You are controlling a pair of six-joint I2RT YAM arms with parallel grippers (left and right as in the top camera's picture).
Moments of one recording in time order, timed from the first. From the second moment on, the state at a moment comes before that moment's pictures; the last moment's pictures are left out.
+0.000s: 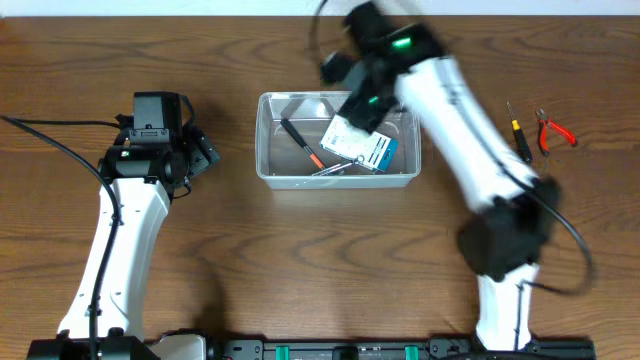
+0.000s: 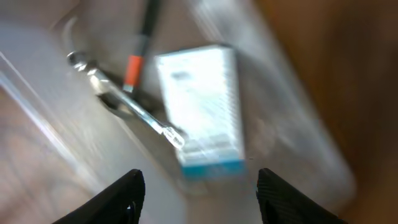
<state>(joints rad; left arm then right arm) 0.02 1.40 1.12 -0.85 -0.19 -0.56 0.40 2.06 2.18 -1.35 -0.07 -0.42</state>
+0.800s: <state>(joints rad) 0.02 1.40 1.12 -0.85 -0.19 -0.56 -0.22 2.06 1.97 -1.36 -0.01 -0.31</state>
